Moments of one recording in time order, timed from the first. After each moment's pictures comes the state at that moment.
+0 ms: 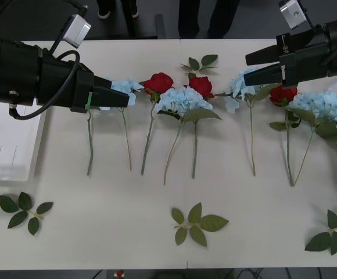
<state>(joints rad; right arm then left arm) -0.73 -0.72 0.00 -1.34 -1.75 1.50 2.45 -0.49 0.77 -0.05 -1.90 1.61 1.30 -1.77</state>
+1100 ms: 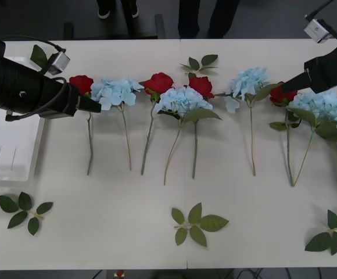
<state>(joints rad) -0.73 -0.77 -0.10 -1.32 -1.28 1.69 1.90 -0.63 1.03 -0.43 -1.58 1.52 1.12 -1.36</state>
